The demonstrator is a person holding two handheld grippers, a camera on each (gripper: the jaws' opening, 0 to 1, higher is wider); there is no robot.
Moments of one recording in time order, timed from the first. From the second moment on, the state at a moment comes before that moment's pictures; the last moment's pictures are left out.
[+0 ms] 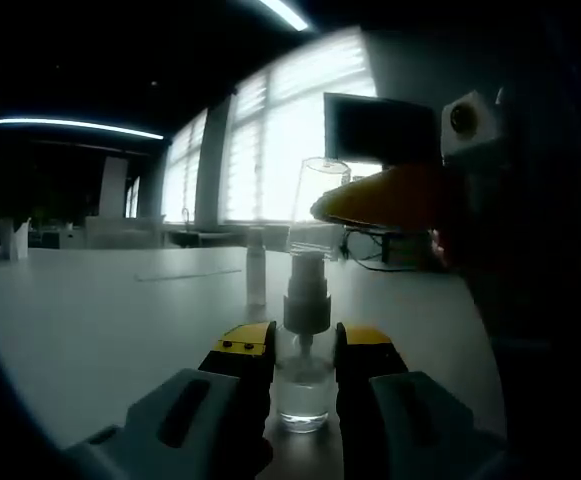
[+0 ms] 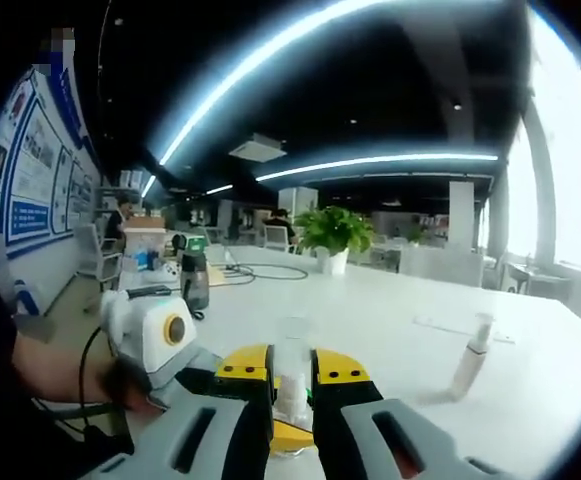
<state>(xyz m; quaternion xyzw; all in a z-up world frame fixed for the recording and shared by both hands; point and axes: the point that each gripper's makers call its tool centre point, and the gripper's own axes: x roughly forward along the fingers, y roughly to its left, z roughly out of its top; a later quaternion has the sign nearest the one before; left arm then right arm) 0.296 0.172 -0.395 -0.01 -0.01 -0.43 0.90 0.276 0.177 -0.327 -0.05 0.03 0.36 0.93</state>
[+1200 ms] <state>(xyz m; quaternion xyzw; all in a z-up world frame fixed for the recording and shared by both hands) 0.298 0.173 -0.396 -0.01 -0.01 -0.43 0.90 0.279 0.180 -0.361 -0.08 0.06 0.36 0.93</state>
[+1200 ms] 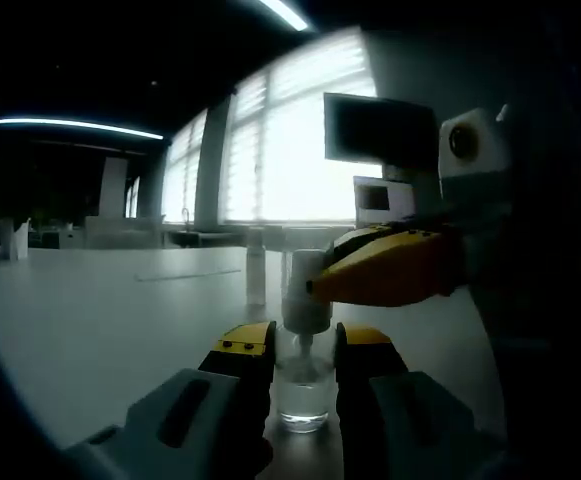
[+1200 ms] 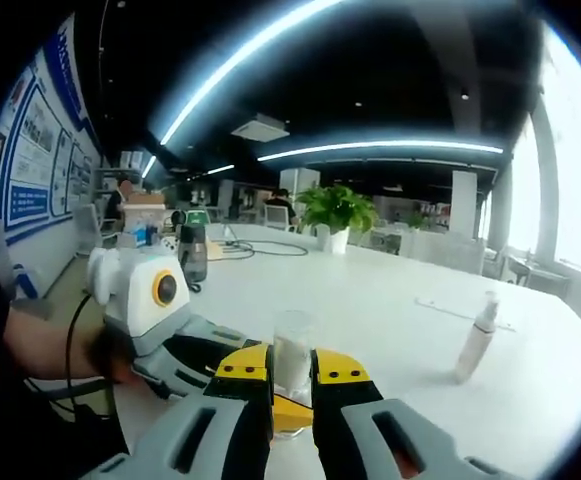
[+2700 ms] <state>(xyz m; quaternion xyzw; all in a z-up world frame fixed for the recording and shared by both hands) 0.299 0.174 -0.396 -0.02 -0.01 -0.43 0.90 0.269 0.140 -0.332 -0.05 -0.03 0.37 0.93</state>
